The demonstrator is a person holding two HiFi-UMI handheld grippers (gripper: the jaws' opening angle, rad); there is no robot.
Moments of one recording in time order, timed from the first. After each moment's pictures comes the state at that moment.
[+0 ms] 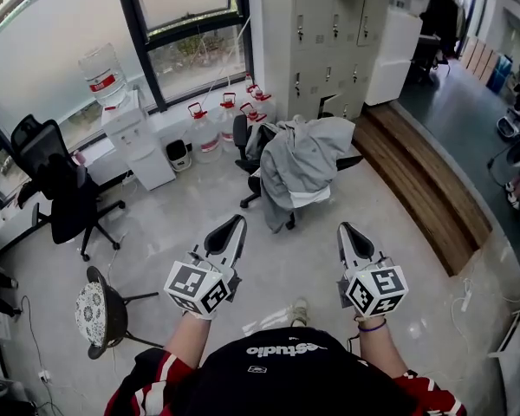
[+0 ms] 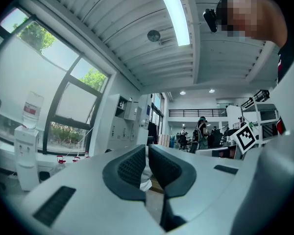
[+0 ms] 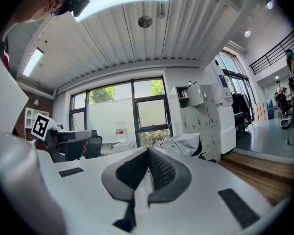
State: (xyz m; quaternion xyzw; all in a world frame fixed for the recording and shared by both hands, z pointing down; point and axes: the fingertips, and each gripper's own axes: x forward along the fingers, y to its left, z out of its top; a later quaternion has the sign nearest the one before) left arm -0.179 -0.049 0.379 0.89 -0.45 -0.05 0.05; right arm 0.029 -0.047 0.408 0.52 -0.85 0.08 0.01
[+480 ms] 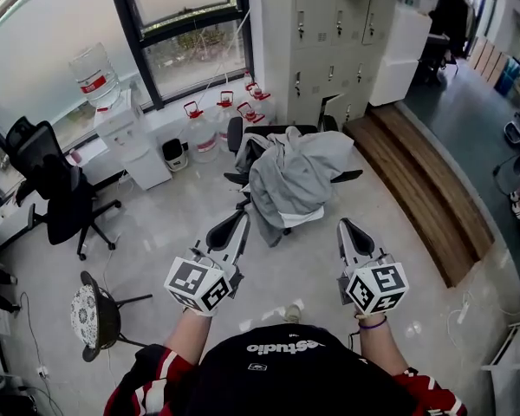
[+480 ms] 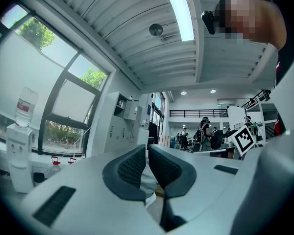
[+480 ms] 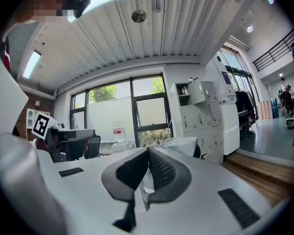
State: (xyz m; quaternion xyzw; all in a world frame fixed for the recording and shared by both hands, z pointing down) left arm -0.123 -0.161 0.376 0.89 -0.45 -0.05 0.05; right arm 0.074 -0.164 0.408 0.51 -0.86 0.09 0.01
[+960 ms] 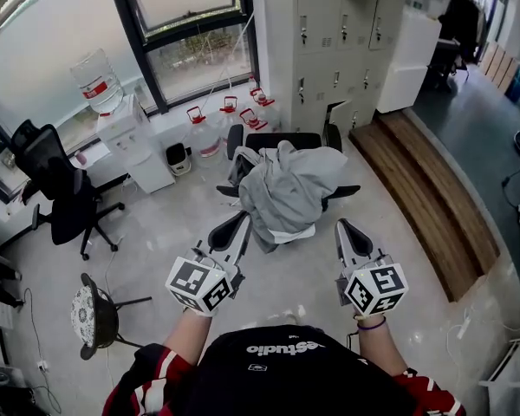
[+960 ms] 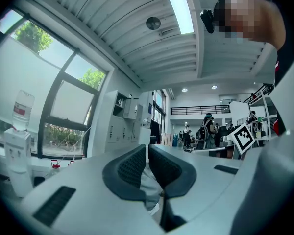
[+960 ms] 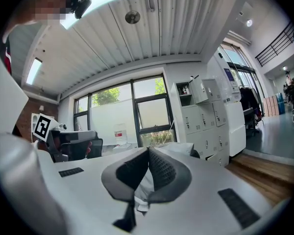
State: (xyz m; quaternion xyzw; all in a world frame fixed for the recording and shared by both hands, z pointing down) left arm -0.068 -0.215 0.364 0.88 -0.46 -0.04 0.04; right arm 0.118 -0.225 0.398 0.48 -0.87 0.09 0.00
